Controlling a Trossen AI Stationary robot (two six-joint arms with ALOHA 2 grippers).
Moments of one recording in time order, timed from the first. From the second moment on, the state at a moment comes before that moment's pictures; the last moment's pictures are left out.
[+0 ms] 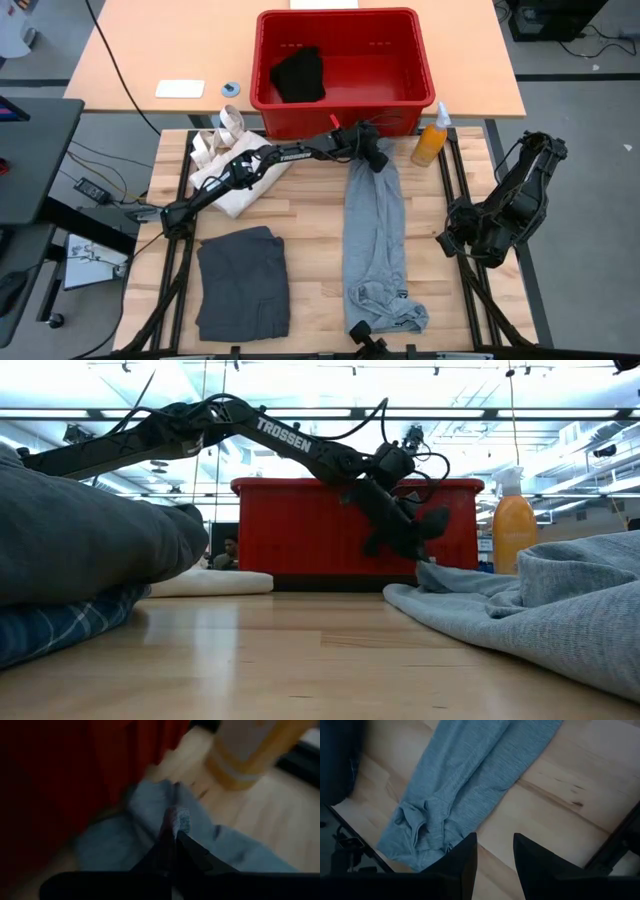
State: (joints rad) left arm 0.38 2.62 2.35 -0.34 -0.14 -0.26; right arm 0.91 0.90 1.00 -1.40 0.39 1.93
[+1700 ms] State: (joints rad) left arm 0.18 2.34 2.31 -0.86 0.09 -0.13; right arm 0.91 0.84 0.99 -1.43 0.42 1.65
